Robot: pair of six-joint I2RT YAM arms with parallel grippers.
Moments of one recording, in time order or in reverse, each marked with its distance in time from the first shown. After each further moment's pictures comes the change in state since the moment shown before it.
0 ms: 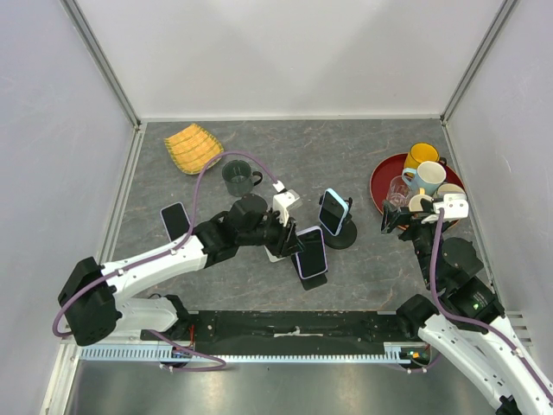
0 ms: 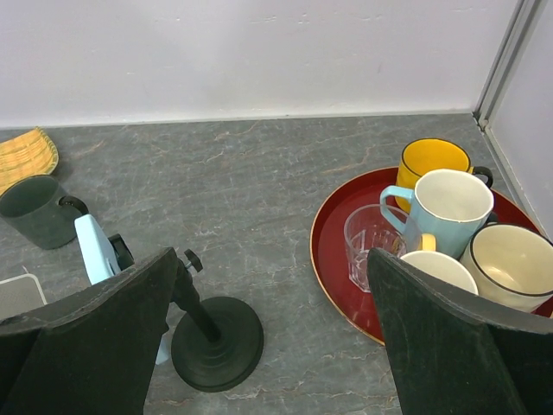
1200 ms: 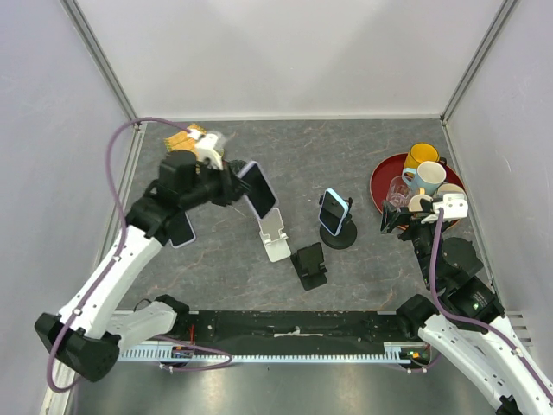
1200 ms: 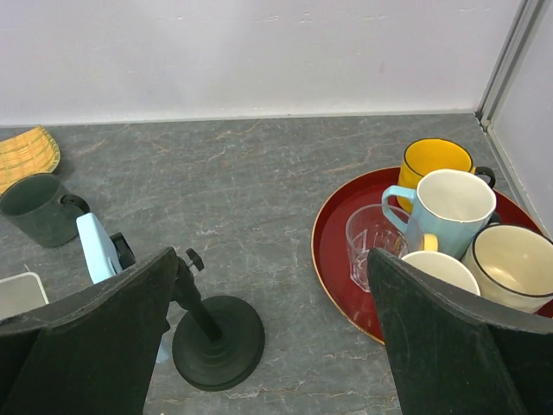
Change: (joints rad) left arm 0.365 -0.182 0.286 -0.357 -0.071 -0.080; right arm 0.000 0.003 0.000 0.000 -0.011 0.000
